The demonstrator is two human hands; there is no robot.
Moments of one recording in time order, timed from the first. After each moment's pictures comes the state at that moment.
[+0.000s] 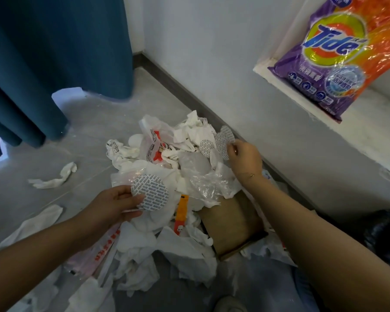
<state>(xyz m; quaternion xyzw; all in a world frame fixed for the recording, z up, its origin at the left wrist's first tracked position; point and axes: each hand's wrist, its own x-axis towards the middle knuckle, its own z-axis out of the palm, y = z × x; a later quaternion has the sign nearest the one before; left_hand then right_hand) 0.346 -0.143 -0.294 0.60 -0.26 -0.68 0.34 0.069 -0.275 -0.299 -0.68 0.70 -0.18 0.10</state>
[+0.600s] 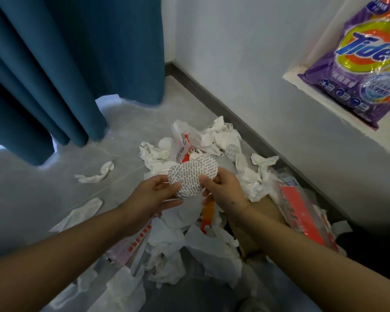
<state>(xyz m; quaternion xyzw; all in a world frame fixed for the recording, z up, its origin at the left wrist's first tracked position) 0.336 -0.143 -0.272 0.54 -0.27 -0.68 0.41 0.167 -0.189 -0.281 -0.53 0.59 -0.27 0.54</state>
